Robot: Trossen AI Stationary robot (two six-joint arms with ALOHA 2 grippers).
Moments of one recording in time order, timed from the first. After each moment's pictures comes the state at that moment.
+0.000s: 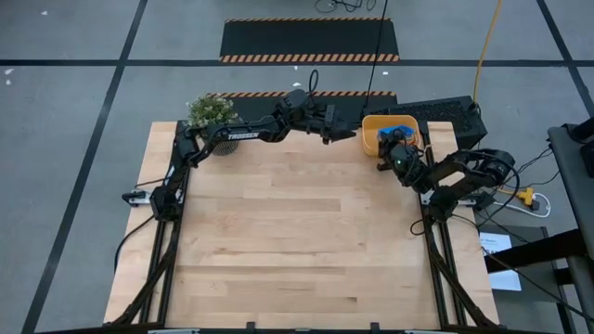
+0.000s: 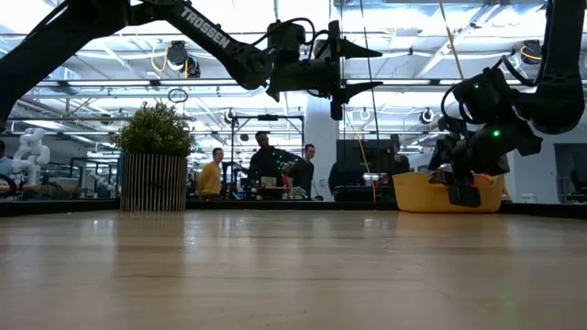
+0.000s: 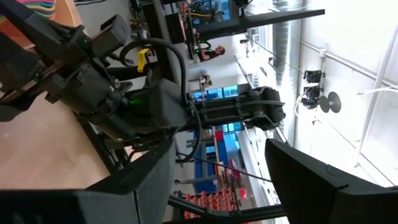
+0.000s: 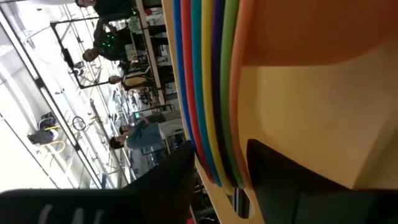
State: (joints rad) left arm 0.46 2.17 1.70 0.54 0.70 -1.38; right arm -0.72 1.49 0.09 1.07 0.57 1.94
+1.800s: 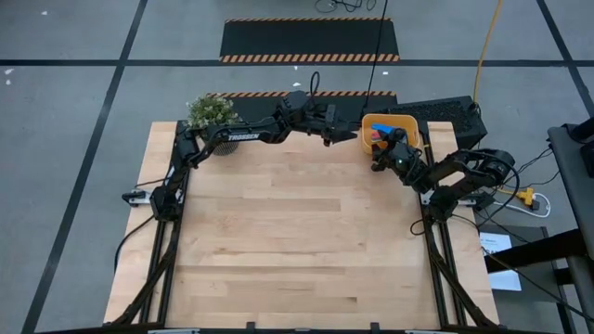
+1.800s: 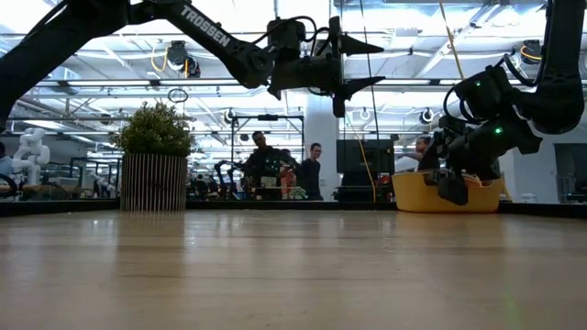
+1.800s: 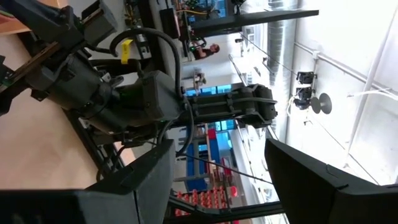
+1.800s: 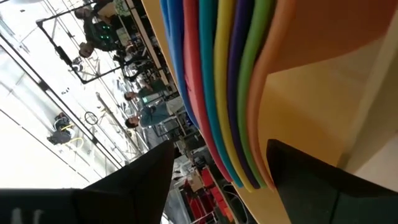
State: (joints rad) left arm 0.44 2.17 1.70 0.56 0.70 -1.43; right arm -0.72 1.49 0.09 1.11 0.44 2.10
